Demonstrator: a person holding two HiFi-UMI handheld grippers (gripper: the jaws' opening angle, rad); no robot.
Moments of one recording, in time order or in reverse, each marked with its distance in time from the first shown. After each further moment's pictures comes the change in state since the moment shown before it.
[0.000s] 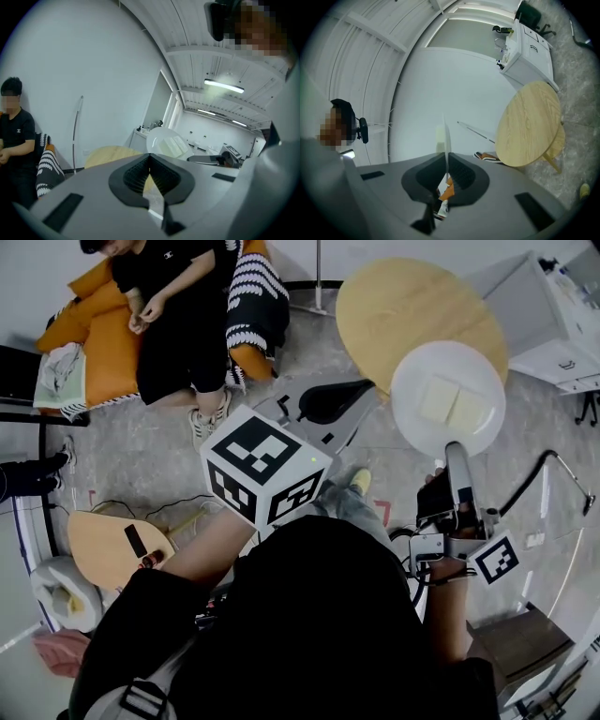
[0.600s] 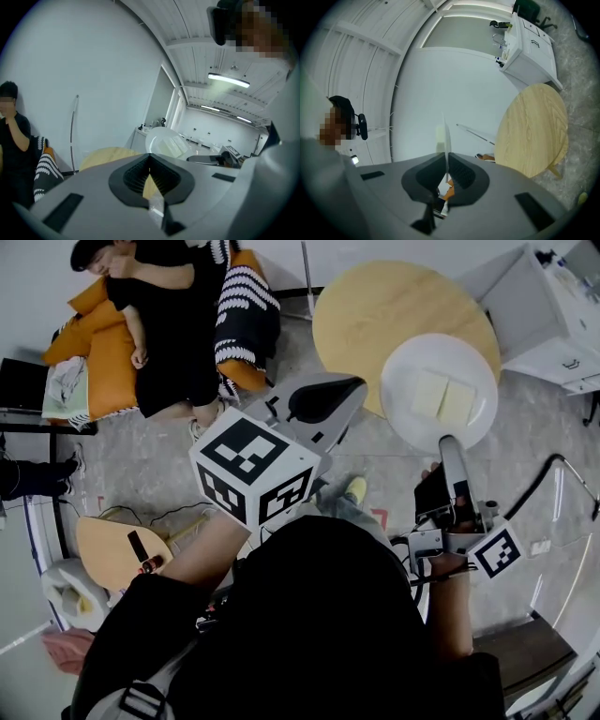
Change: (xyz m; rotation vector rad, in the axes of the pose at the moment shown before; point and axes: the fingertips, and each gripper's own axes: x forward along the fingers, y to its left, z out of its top) left arm 0.078 -0.005 0.022 0.019 0.034 0.045; right arm 0.015 -0.041 0.070 0.035 0.026 0.039
